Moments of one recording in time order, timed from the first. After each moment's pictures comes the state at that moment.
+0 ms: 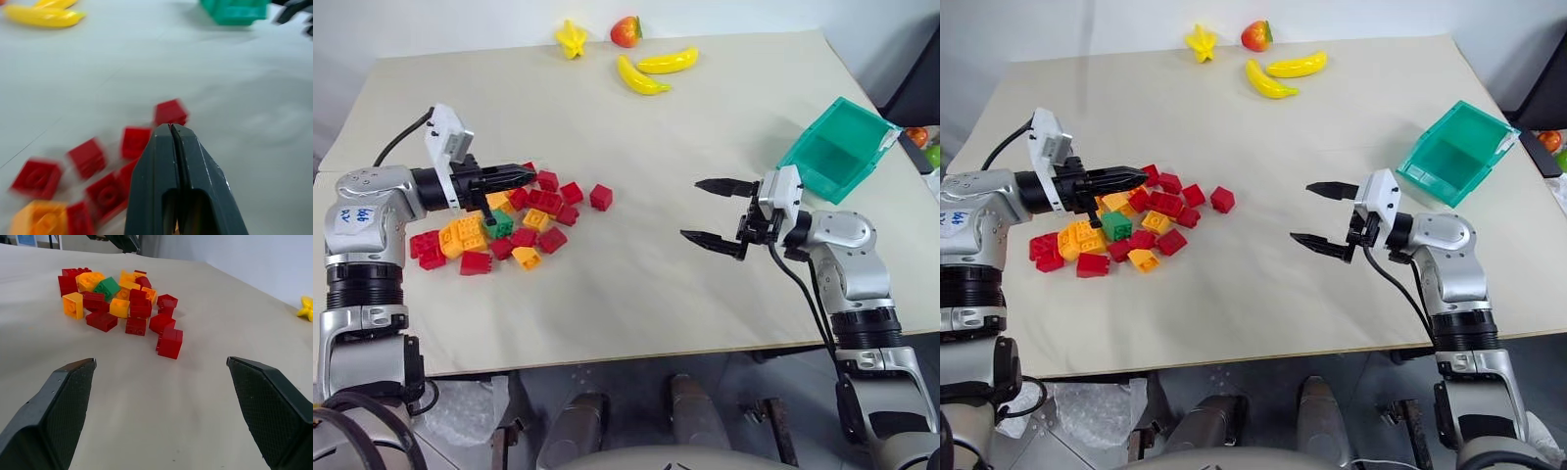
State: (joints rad) left arm -0.78 0.73 0.12 0.35 -0.33 0.49 -1.14; right arm -0.56 -0.56 -0.01 0.20 0.37 0.00 1.18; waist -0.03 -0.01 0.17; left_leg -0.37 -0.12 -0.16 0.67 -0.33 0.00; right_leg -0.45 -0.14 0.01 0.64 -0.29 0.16
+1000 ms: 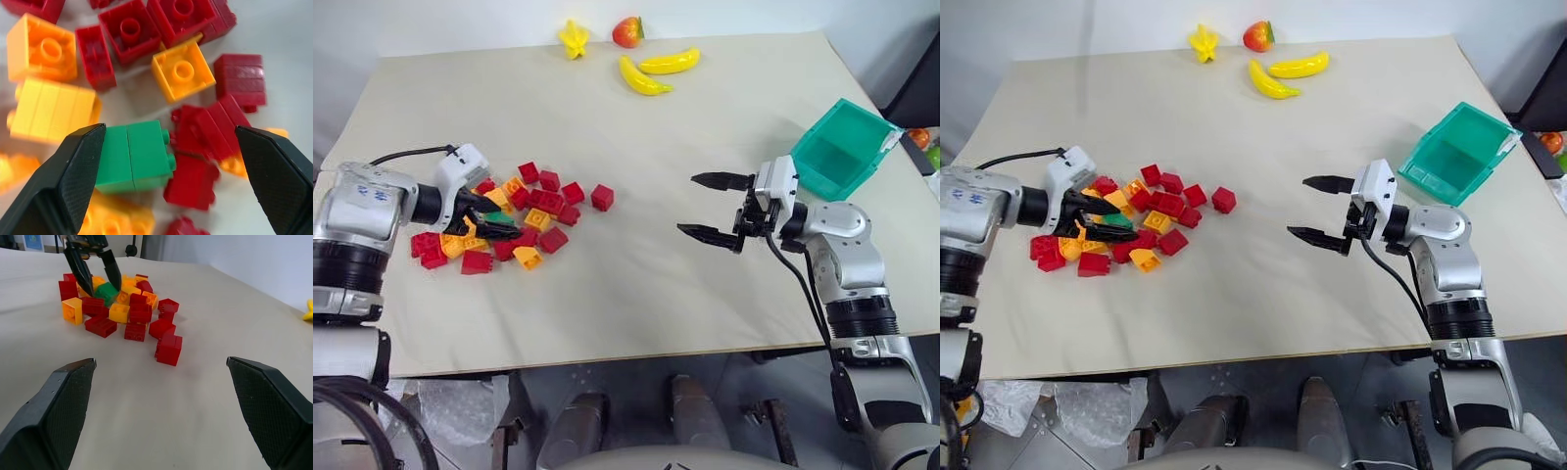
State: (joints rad) left arm -0.91 0.90 -0.26 0.50 -0.07 0.71 -1.16; right arm -0.63 -0.54 0.00 0.28 0.36 0.00 1.22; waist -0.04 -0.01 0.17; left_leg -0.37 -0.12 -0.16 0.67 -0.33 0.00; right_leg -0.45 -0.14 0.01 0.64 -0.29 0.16
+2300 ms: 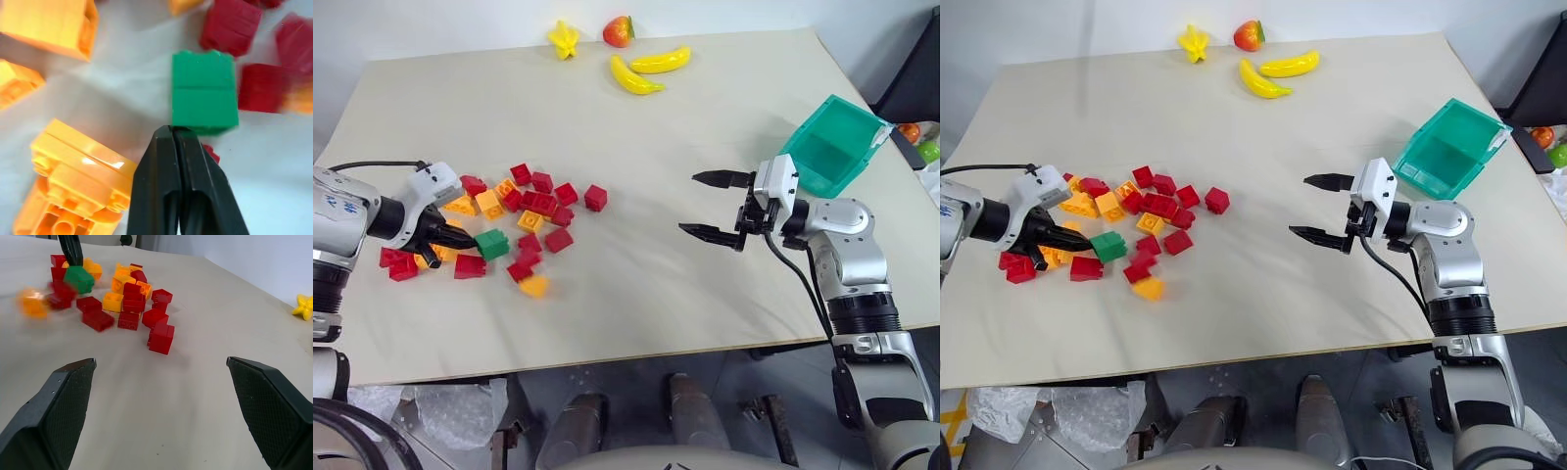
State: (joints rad) left arm -0.79 1.08 -0.23 0.29 -0.03 0.84 -1.28; right arm -0.64 -0.54 0.00 0.29 0.33 -0.02 1.22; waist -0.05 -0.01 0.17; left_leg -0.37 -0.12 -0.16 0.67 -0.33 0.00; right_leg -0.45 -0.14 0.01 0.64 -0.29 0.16
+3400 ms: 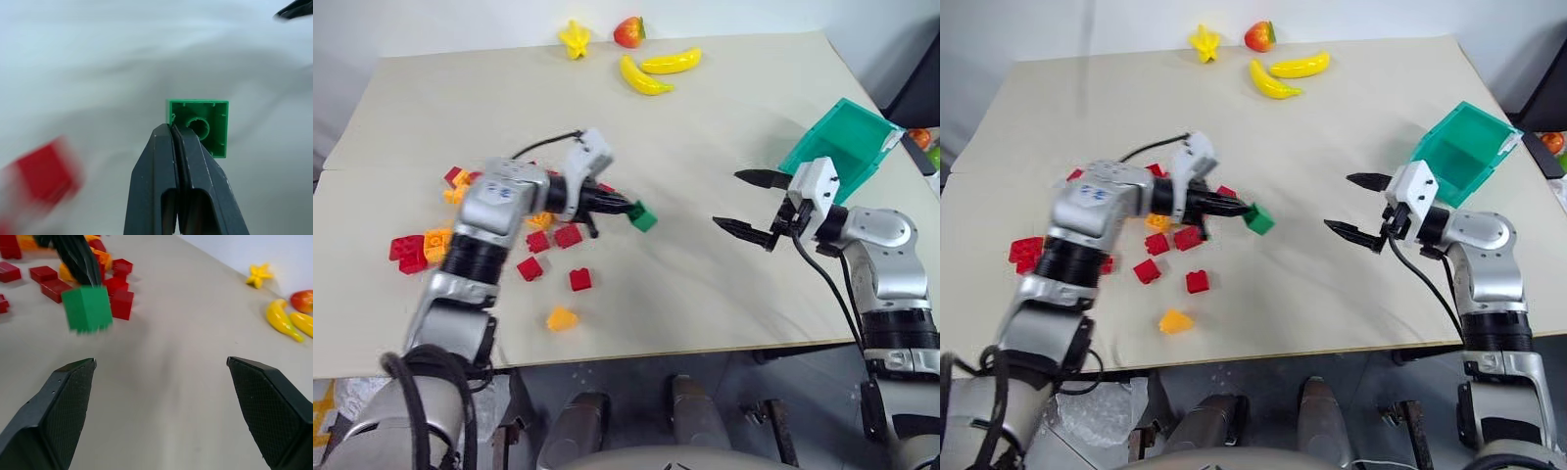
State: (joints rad) left arm -1.00 0.35 -0.21 0.41 -0.17 0.74 -1.01; right arm -0.51 -0.65 -0.09 0.21 0.33 -0.01 1.10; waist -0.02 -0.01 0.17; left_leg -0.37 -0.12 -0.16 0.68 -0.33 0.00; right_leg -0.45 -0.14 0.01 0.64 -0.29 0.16
